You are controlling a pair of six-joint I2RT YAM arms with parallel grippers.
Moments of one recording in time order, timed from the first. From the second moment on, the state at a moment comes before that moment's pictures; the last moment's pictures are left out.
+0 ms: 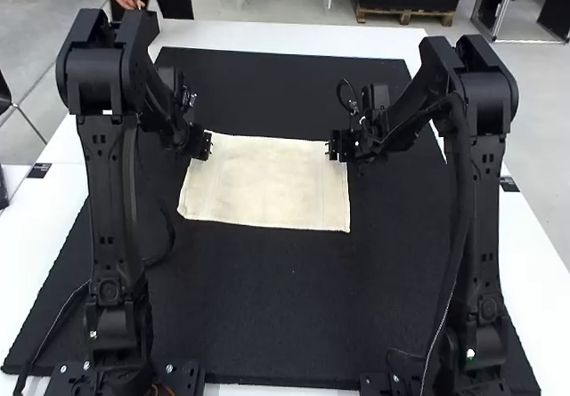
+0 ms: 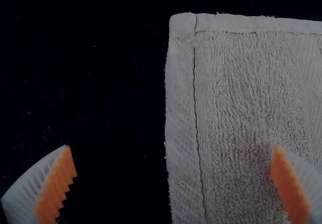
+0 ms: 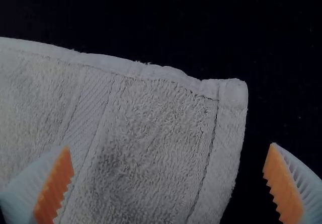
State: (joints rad) left arm 0.12 2.12 1.18 0.10 0.11 0.20; right arm 0.22 2.20 1.21 0.25 -0.24 0.03
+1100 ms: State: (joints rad) left arm 0.13 2.14 1.15 0.21 0.16 0.21; right arm 0.23 2.23 1.27 0.16 -0.18 -0.05
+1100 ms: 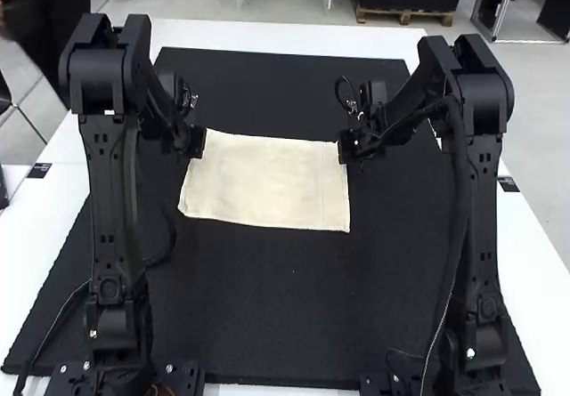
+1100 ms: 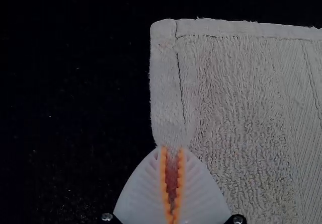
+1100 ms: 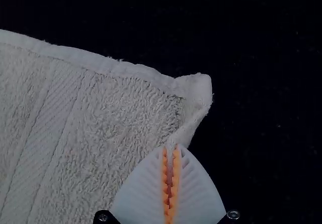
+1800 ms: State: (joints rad) left arm 0.14 1.94 1.06 0.10 0.23 0.21; right arm 0.20 2.10 1.17 0.13 -0.28 -0.05
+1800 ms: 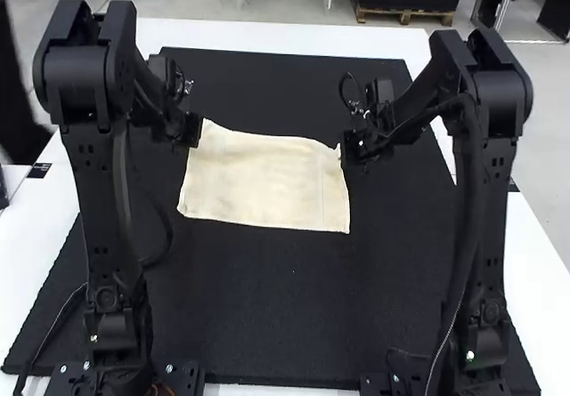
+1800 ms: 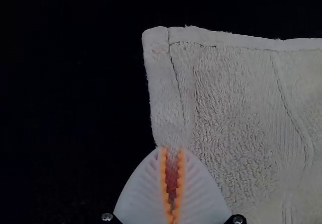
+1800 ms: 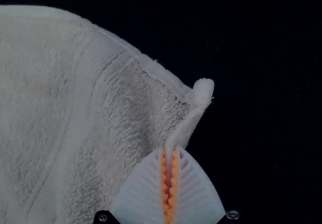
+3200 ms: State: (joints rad) left arm 0.18 1.55 0.87 -0.17 0.27 0.28; right arm 0.18 1.79 1.02 -0.15 -0.40 -0.03
